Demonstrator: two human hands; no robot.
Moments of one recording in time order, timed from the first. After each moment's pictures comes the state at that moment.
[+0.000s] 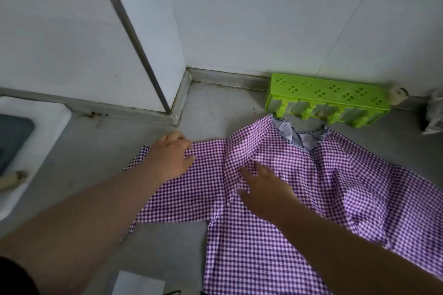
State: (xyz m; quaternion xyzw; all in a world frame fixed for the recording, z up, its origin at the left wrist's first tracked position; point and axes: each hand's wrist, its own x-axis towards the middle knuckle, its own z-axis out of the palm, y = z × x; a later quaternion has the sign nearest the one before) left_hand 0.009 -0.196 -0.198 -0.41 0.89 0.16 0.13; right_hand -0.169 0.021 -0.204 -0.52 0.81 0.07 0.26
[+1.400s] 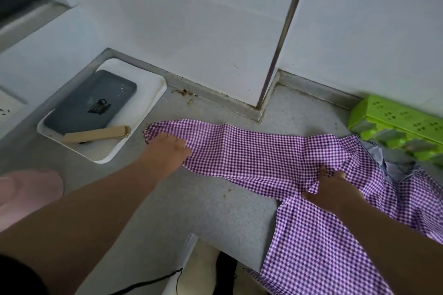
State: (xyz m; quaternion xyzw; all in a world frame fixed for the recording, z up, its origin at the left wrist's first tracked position) left_hand 0.237 -0.248 -0.172 -0.40 0.89 -0.01 0.23; right_hand -0.148 -0.036 -0.218 -0.43 0.85 0.20 0.24
